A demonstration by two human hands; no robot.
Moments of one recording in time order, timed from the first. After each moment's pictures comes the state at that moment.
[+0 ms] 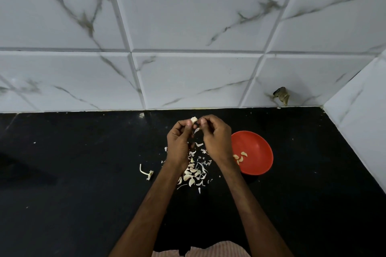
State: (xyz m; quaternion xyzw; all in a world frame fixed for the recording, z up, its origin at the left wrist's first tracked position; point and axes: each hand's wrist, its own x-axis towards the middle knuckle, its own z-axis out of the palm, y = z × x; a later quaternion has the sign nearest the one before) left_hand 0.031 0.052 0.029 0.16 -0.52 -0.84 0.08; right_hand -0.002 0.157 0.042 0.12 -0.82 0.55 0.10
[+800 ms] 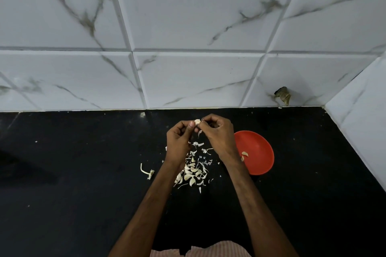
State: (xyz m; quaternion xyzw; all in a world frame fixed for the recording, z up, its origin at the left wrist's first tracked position) left_hand 0.030 0.046 0.021 0.11 -0.55 -0.82 0.09; right_hand -0.009 0.161 0.051 0.10 -0.75 0.65 0.01
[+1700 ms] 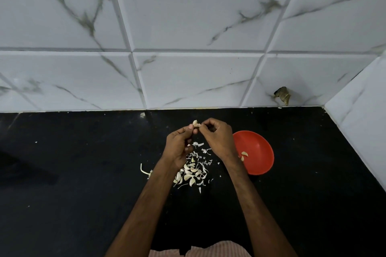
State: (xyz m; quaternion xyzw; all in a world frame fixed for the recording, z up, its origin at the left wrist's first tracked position) left_hand 0.028 0.041 0.036 0.22 -0.44 -0.87 -0.05; right_hand -0.014 0.169 0.030 0.09 -0.83 0.54 0.00
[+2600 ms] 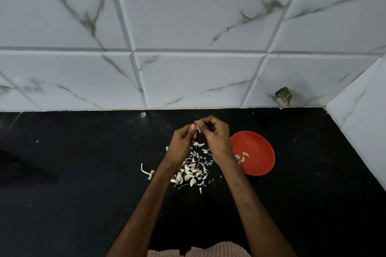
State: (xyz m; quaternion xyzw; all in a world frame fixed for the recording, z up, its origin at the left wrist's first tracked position) left_hand 0.031 0.039 0.028 0.06 -0.68 -0.73 0.02; right_hand -0.013 0.153 0.027 0.06 -0.70 0.71 -0.04
